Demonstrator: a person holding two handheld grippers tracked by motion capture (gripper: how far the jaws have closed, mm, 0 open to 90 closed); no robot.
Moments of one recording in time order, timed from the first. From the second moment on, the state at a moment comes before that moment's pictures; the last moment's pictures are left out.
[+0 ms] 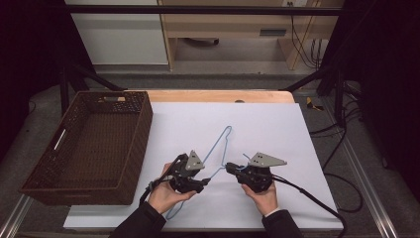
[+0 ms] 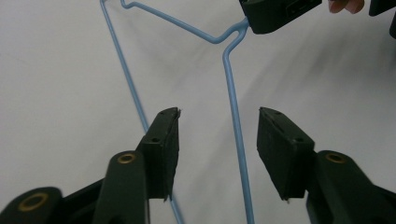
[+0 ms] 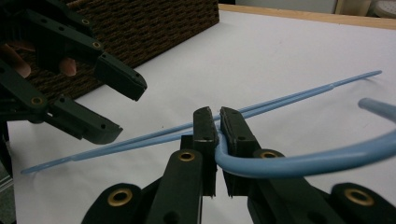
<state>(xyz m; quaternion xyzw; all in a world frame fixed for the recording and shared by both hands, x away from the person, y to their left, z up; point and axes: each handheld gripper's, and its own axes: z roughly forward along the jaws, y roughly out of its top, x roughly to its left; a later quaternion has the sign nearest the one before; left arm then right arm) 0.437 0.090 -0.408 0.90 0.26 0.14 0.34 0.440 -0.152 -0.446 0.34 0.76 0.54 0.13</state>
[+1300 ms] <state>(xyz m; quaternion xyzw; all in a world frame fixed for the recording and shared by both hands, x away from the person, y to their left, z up) 0.437 0.065 -0.422 0.89 0.30 0.17 0.30 0.433 -0.158 -0.436 0.34 0.75 0.55 0.13</state>
